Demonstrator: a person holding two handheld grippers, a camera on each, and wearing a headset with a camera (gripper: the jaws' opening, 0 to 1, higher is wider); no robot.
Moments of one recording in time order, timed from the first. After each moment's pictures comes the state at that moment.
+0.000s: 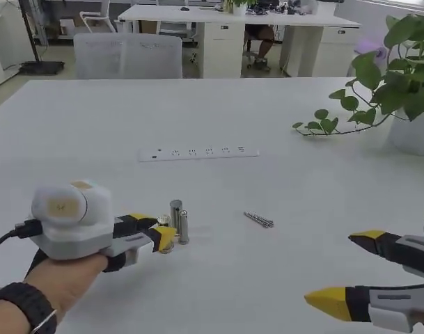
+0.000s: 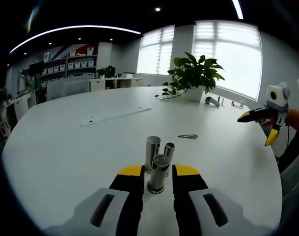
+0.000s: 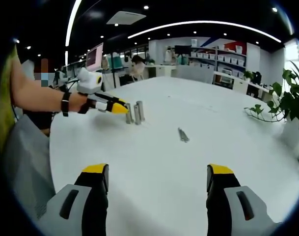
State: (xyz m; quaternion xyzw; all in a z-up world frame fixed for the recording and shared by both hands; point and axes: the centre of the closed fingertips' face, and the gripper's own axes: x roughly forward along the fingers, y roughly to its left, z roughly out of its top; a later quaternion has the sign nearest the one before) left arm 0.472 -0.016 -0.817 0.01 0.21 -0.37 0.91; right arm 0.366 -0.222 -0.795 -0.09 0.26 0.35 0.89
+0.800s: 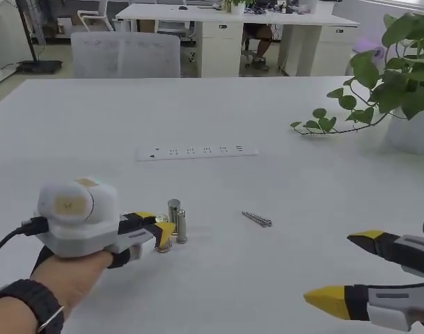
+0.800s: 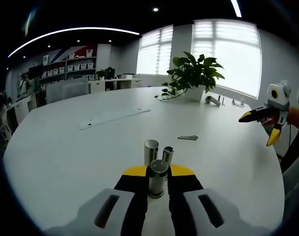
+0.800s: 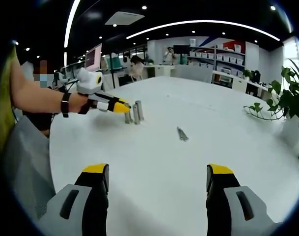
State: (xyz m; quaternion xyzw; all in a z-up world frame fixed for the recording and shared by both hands) left arm 0.478 -0.022 -0.817 0.03 0.21 -0.36 0.91; right arm 0.365 -0.225 -0.796 -0.08 0.26 0.35 0.90
